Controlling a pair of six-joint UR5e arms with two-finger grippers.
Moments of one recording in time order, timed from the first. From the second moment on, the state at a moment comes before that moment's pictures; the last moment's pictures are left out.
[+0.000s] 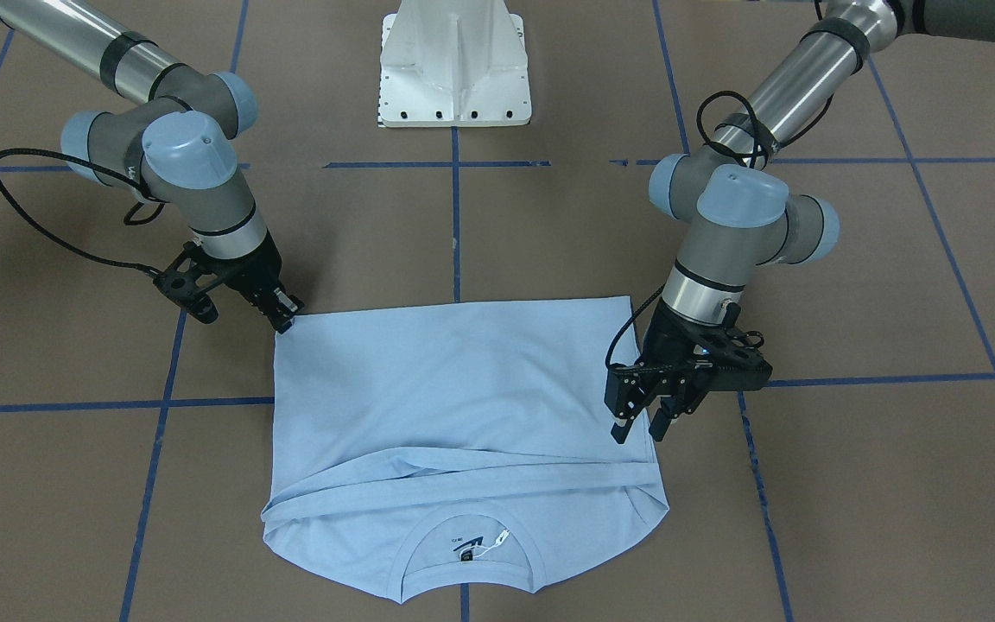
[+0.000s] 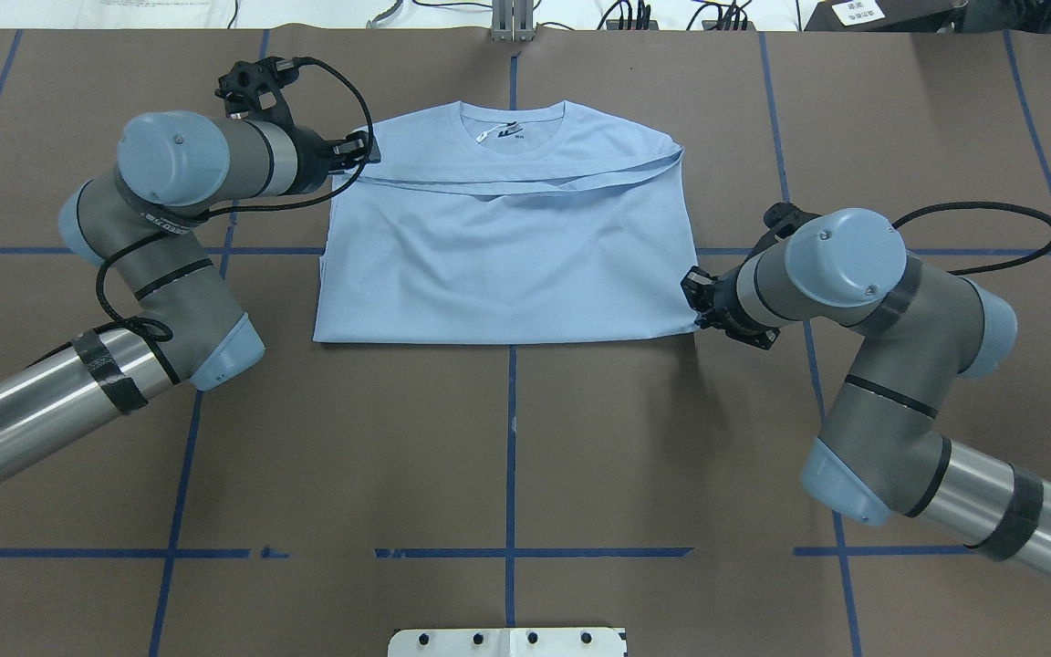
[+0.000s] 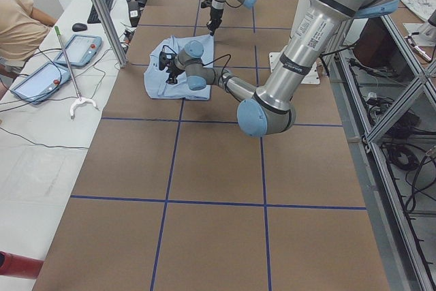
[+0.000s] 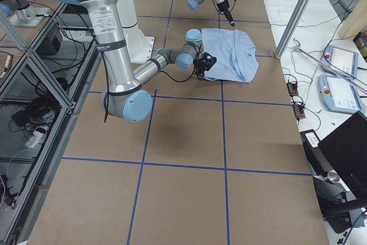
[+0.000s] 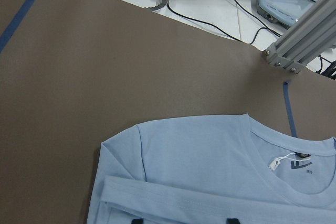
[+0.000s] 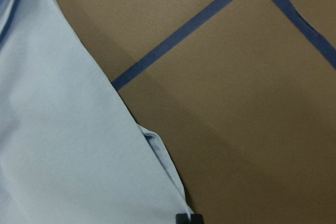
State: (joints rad) left arm -0.76 -2.17 -1.34 -2.44 -1.71 -1.37; right arm 0.61 -1.29 1.81 -1.22 1.83 1.82
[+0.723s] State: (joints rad) left arm -0.74 -2.09 -1.56 -2.43 -1.96 -1.55; right arm 0.24 -1.64 2.20 -1.22 1.84 1.95
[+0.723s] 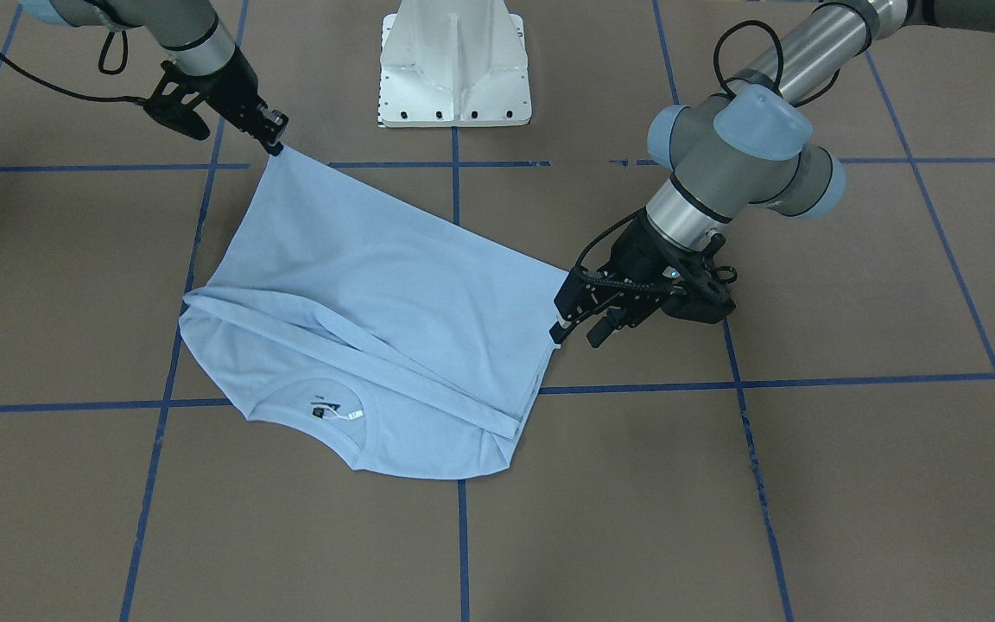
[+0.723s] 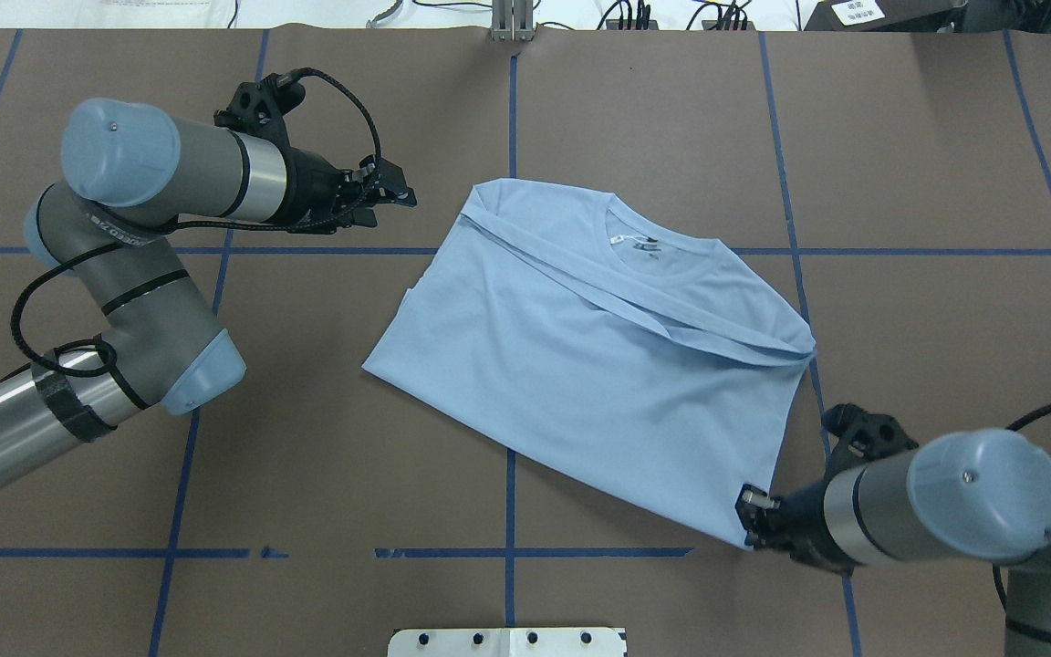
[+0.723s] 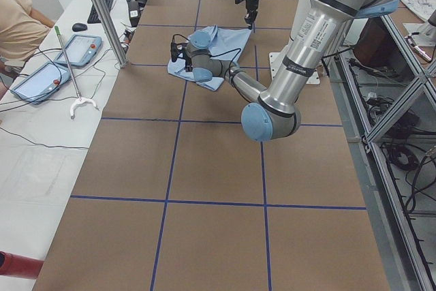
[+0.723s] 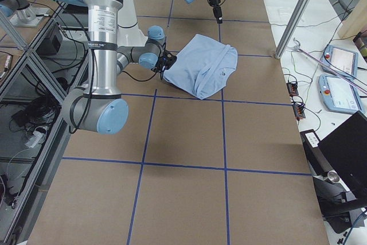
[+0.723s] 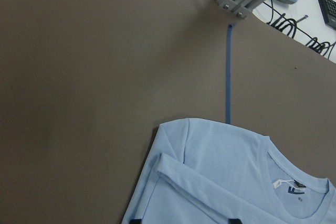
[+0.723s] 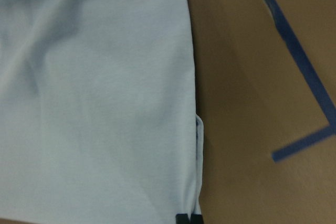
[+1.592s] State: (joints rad) left arm -0.63 -2.00 -1.70 -2.41 -2.02 -1.76; right arm 0.09 -1.69 2.28 -1.22 1.72 1.98
